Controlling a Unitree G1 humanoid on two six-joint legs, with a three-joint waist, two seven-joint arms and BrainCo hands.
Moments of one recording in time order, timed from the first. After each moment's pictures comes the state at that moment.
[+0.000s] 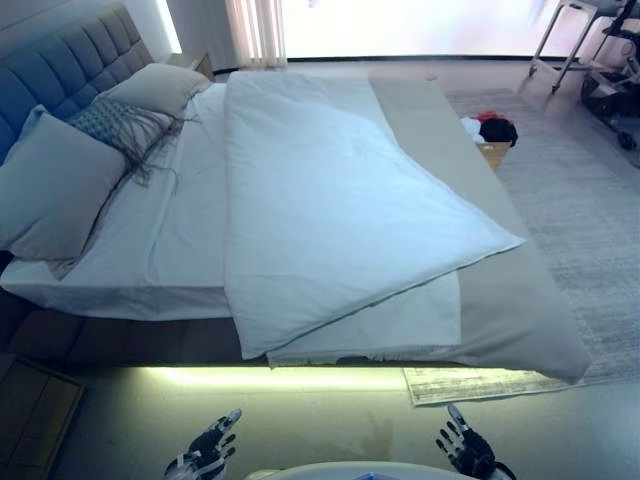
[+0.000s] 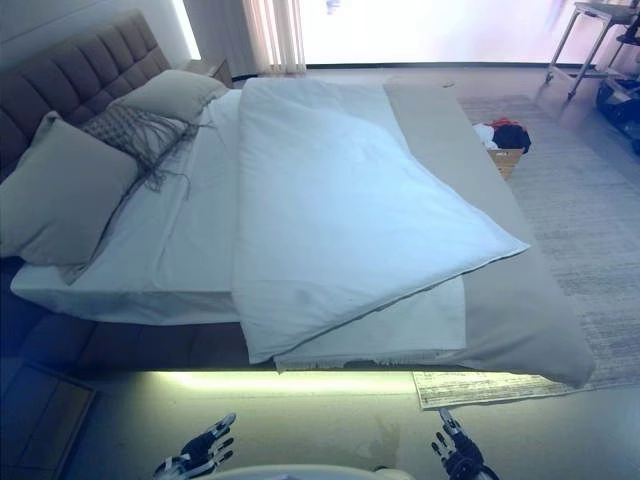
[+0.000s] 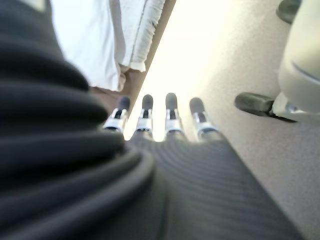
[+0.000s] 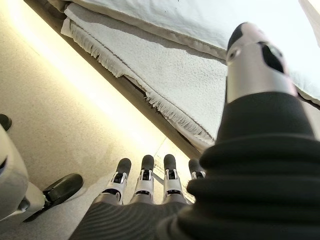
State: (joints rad) left arm 0.03 0.25 -0.13 1.28 -0.64 -0.13 -0.28; right arm 0.03 -0.26 0.01 1.31 0.97 -0.10 0.30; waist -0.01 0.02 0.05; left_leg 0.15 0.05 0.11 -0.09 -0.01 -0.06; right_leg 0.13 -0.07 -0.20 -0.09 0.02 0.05
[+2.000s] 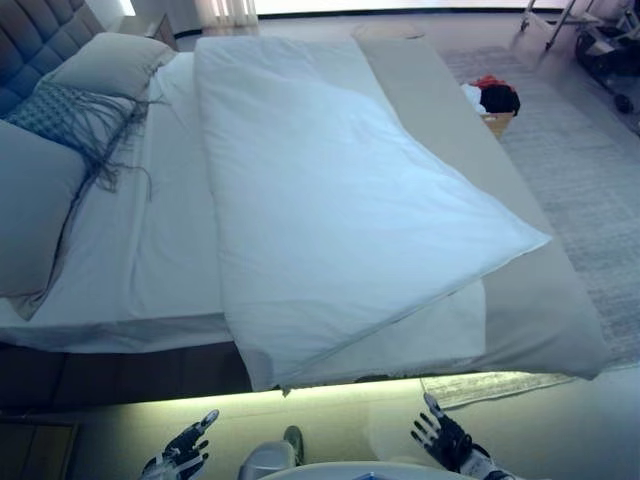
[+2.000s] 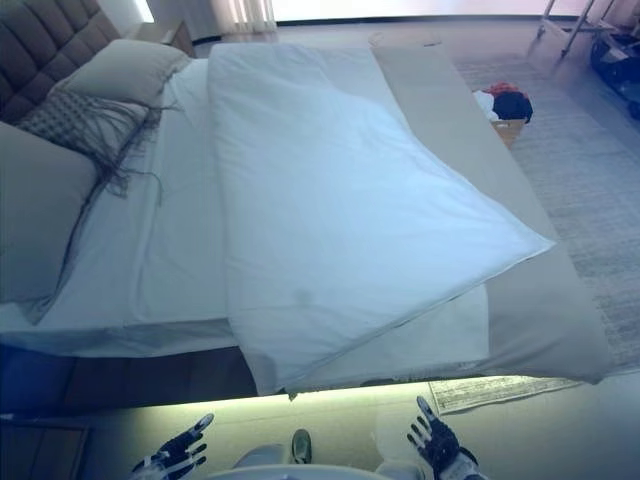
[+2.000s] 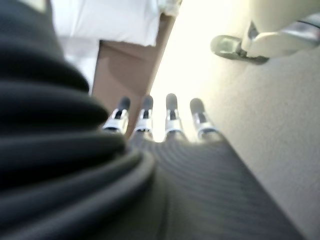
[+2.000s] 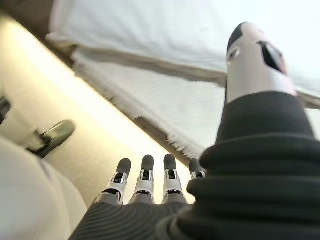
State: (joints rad) left arm -0.03 0.32 -0.10 1.36 -0.61 -0.10 -0.22; right arm -0.10 -0.22 0.01 1.38 0.99 0.01 0.31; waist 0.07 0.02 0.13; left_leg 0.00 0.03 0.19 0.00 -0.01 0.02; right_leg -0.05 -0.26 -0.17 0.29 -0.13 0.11
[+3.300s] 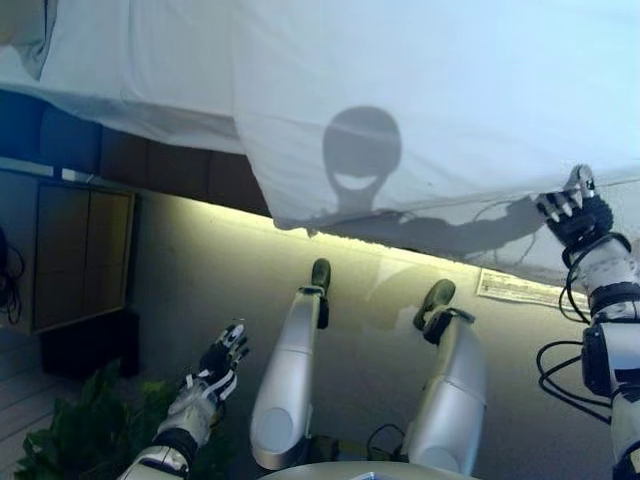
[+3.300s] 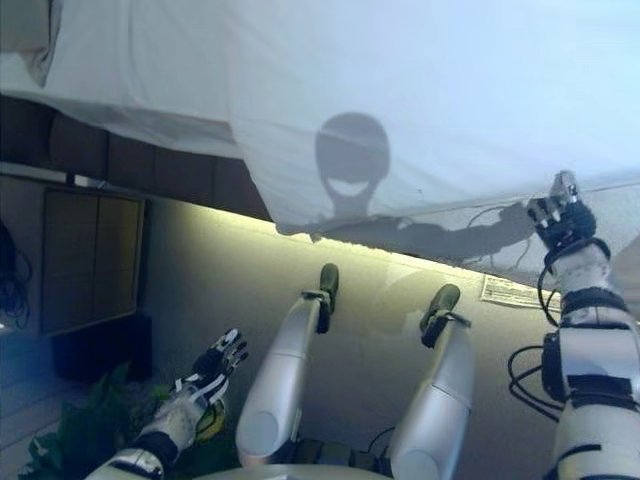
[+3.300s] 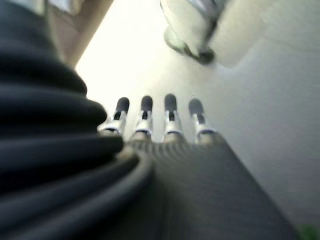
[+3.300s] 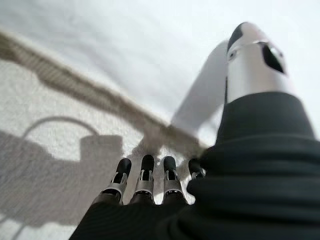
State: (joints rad) left arm -0.09 0.30 -0.23 1.01 -0.94 -0.16 -0.28; right arm -0.87 -0.80 0.04 1.31 1.23 0.09 0.18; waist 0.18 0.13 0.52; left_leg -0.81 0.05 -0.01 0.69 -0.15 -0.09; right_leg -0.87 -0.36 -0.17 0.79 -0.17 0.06
